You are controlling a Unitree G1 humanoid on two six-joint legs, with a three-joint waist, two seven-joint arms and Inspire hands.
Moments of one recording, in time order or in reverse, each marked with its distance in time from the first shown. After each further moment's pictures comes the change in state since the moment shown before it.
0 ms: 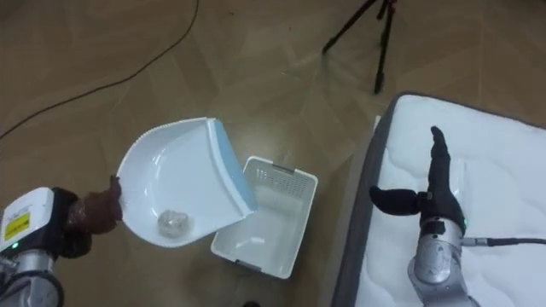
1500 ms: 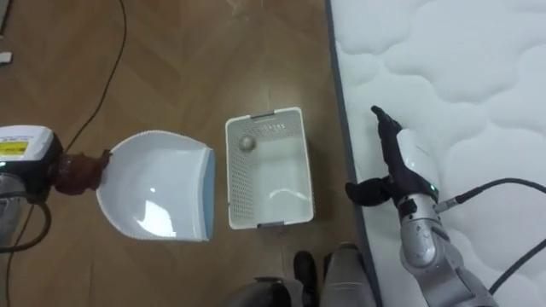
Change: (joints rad) left arm -0.417 0.305 -0.439 0.290 0.018 0.051 -0.136; right arm -0.108 -0.115 0.159 0.016 -0.181 -0.081 0.109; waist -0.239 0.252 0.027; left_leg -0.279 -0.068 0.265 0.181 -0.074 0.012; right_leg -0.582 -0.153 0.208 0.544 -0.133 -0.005
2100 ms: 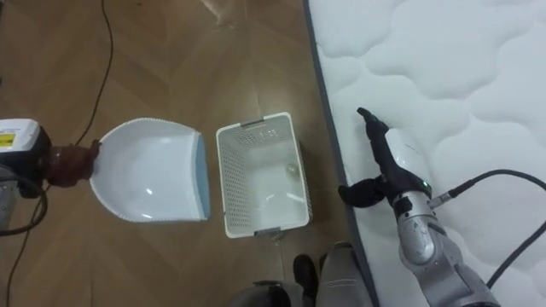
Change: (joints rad) left arm -0.048 0.000 -0.026 0.060 -0.080 0.029 -0.027; right arm -0.009 0.002 -0.001 -0.001 -0.025 -0.009 0.061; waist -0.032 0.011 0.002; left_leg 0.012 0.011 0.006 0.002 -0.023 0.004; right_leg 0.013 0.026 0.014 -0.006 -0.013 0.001
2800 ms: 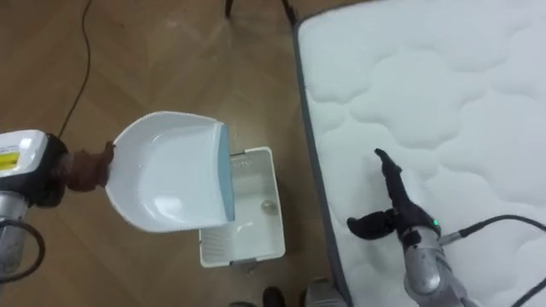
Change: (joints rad) left arm 0.337 -0.042 0.208 -0.363 -0.012 -0.118 0.248; right arm 0.153 0.028 -0.048 0.006 0.125 0.065 -0.037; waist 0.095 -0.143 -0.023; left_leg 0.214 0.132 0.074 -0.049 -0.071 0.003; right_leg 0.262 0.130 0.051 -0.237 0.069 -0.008
